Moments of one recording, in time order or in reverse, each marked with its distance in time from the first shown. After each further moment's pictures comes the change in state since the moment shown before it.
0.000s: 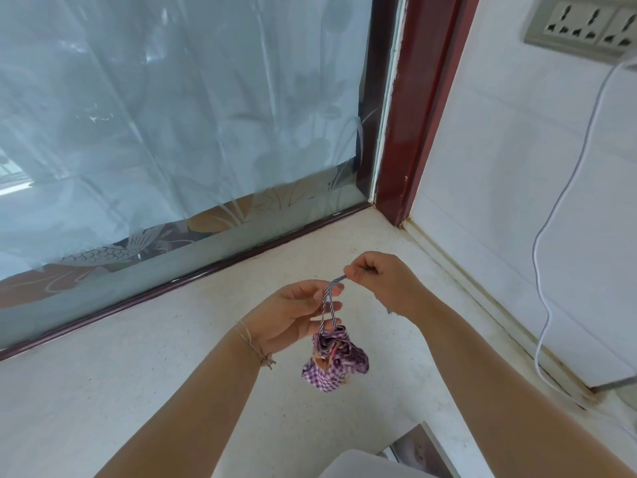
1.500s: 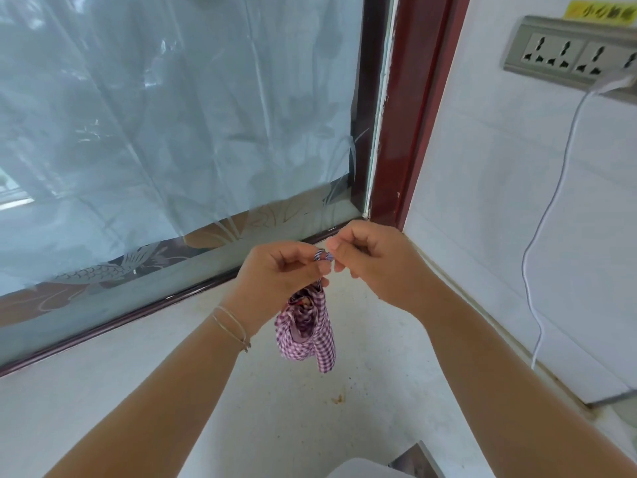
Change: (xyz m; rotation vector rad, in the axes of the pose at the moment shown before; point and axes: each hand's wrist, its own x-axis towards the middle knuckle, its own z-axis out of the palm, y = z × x) left_hand -0.016 0.071 0.058 0.654 0.277 0.522; right_hand -0.025 -0.083 -0.031 -0.031 0.093 -0.344
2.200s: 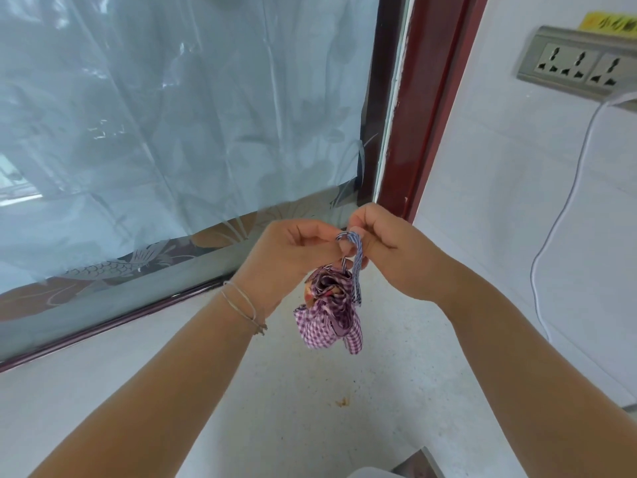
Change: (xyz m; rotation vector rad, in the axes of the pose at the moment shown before) left_hand 0.006 0.033 -0.003 -0.089 -0.052 -0.052; right_hand 0.010 -0.015 -0.011 -0.072 -0.160 -0.044
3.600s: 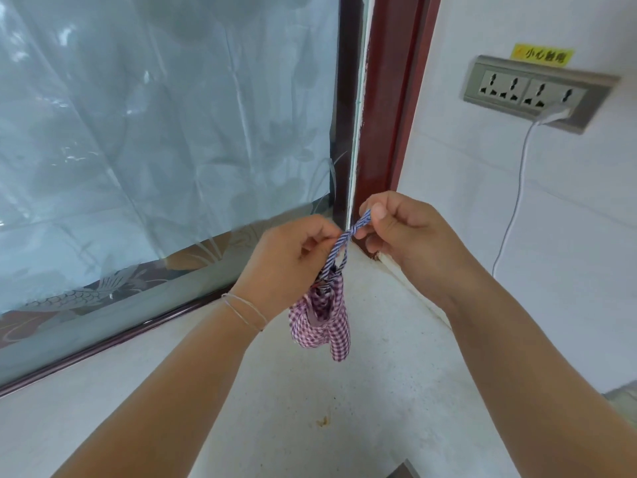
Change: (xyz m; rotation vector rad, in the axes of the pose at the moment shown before) left_hand 0.023 0.006 0.029 0.676 0.065 0.460; right_hand -0.021 -0.002 -0.040 0.434 0.273 0.029
